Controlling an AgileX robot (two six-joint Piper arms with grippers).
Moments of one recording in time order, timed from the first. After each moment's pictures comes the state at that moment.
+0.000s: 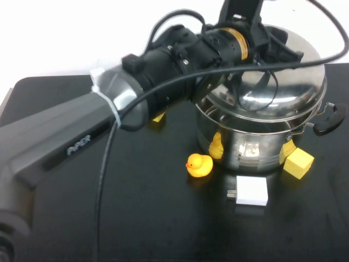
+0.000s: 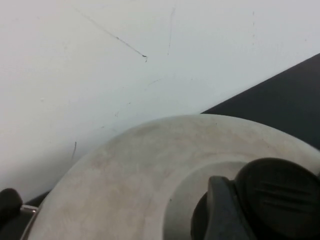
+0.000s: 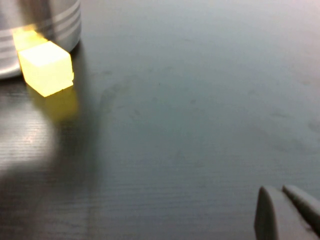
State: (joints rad) right arm -0.08 -0.01 0.02 -0.06 0.42 -0.04; left arm -0.75 1.93 -1.78 0.32 0.19 -0.42
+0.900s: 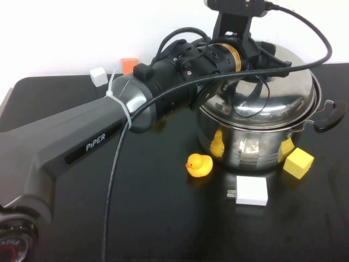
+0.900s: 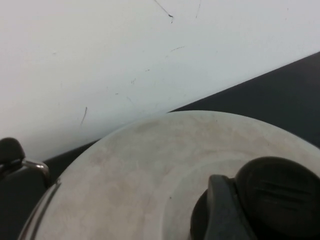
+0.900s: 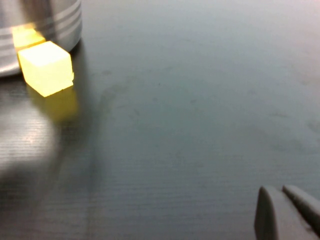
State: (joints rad) right arm -0.08 -0.01 0.02 -0.06 0.42 -0.04; left arm -0.72 2.00 -1.78 0.36 0.18 -0.54
